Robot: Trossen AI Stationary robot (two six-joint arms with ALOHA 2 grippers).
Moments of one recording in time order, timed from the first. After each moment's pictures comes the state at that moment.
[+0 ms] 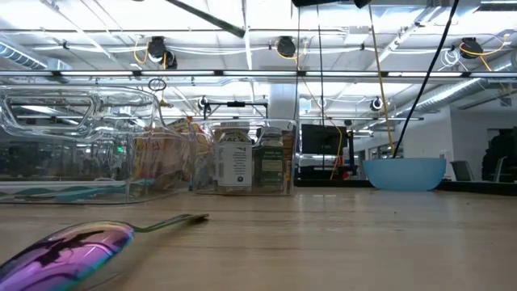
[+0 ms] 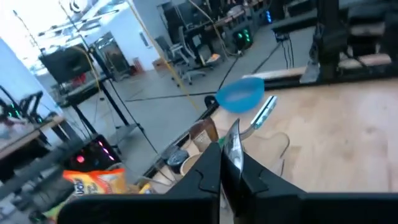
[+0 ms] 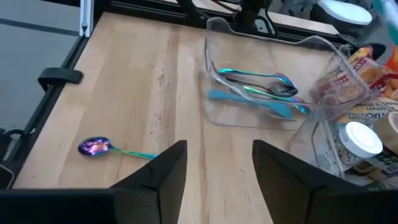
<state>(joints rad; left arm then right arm) -0.80 1.24 0.85 -0.40 -1.41 -0.45 0.60 1.65 1.18 -0.16 0.62 0.22</state>
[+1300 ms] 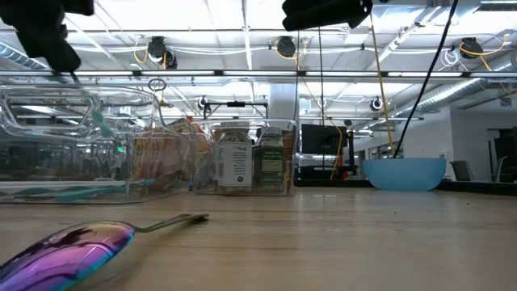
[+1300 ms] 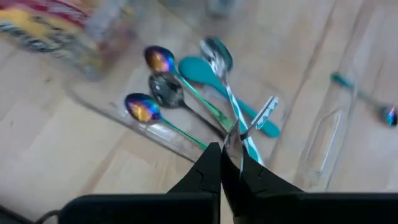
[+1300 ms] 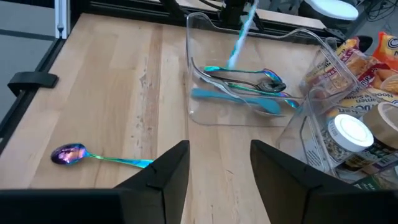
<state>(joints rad) -0.39 0.79 0.86 -1.12 -0.30 -0.87 0.54 1.65 1.12 -0.08 0.62 0.22</state>
